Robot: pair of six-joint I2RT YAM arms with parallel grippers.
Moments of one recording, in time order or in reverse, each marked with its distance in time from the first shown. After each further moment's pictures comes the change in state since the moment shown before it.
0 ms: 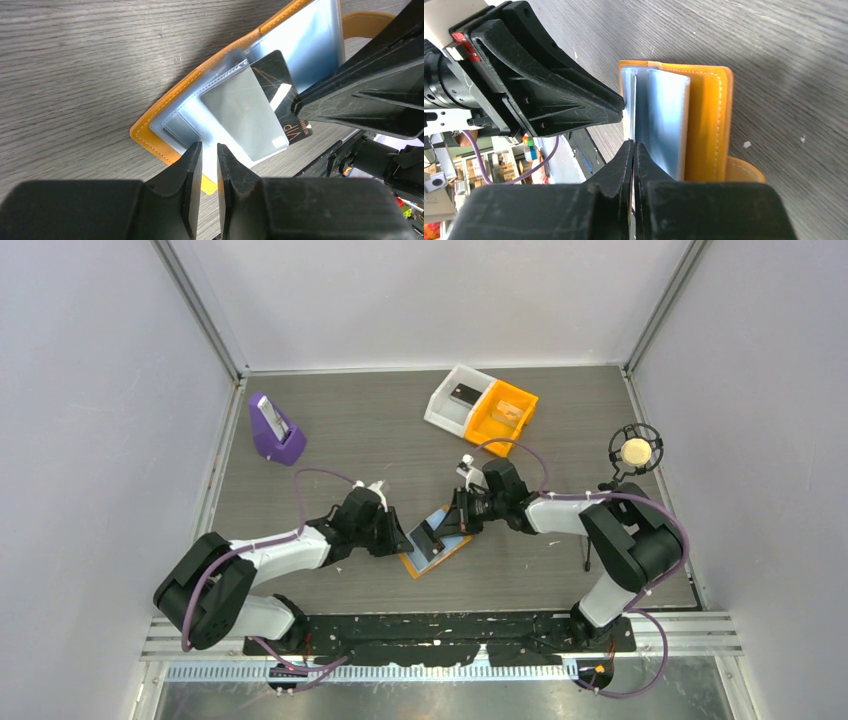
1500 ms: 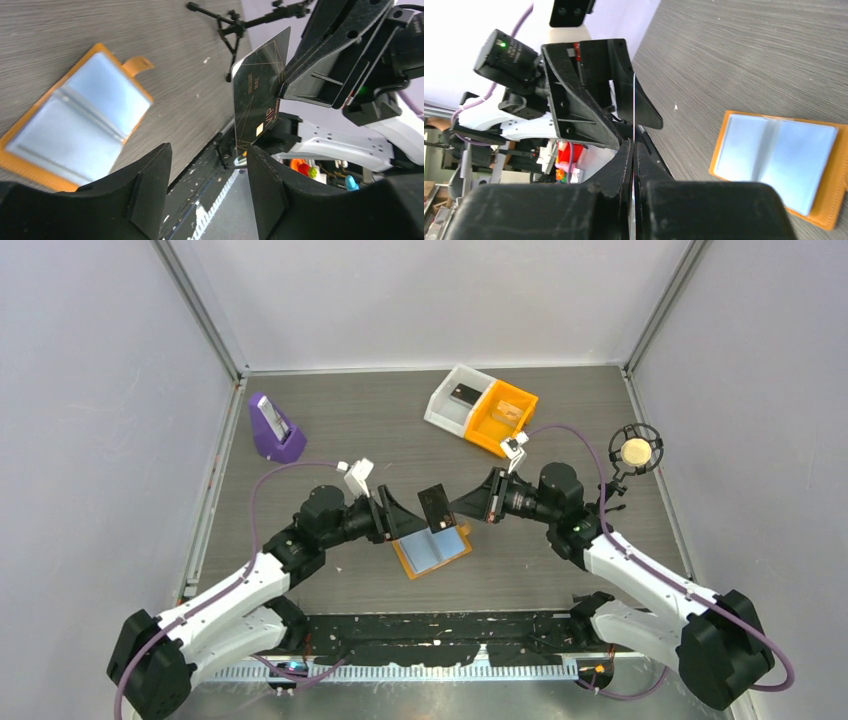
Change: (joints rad) left arm -0.005 -0.466 -0.008 0.045 0.120 -0.108; right arm -0.033 -0.645 -0.138 0.051 0.075 0.194
